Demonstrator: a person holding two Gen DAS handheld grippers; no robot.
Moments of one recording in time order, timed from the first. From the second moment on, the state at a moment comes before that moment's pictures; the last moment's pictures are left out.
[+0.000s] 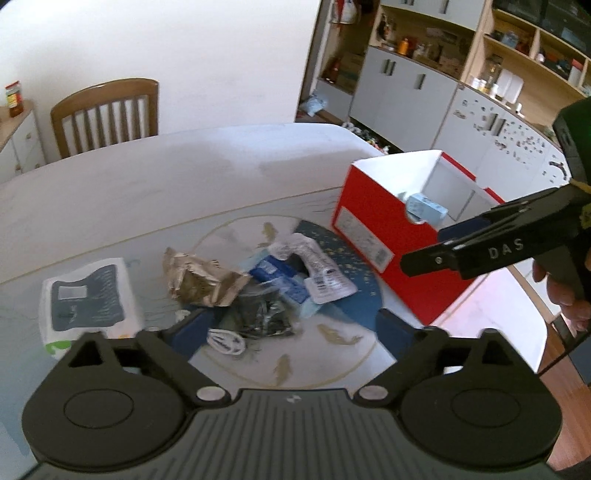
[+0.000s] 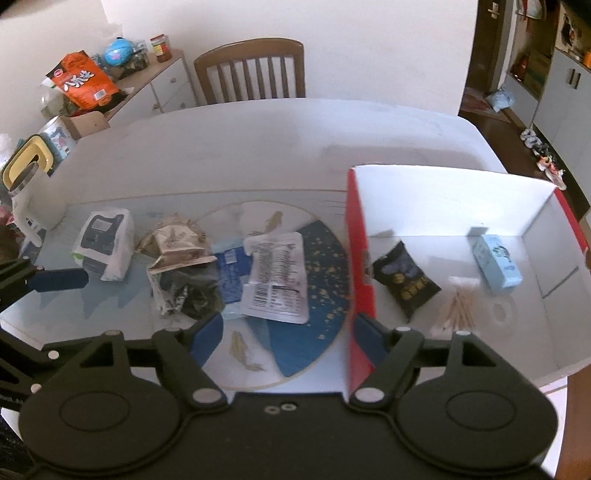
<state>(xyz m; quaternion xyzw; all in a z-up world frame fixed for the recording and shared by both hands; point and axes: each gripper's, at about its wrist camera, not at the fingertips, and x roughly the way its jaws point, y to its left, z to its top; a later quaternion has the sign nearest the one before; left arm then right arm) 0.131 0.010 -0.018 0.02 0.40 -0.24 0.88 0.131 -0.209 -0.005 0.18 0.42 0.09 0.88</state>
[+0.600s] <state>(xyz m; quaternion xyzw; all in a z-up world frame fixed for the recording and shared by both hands) 0.142 0.042 -0.046 0.00 0.41 -0.18 0.89 0.177 -0.172 -0.034 0.18 0.44 0.07 0.88</state>
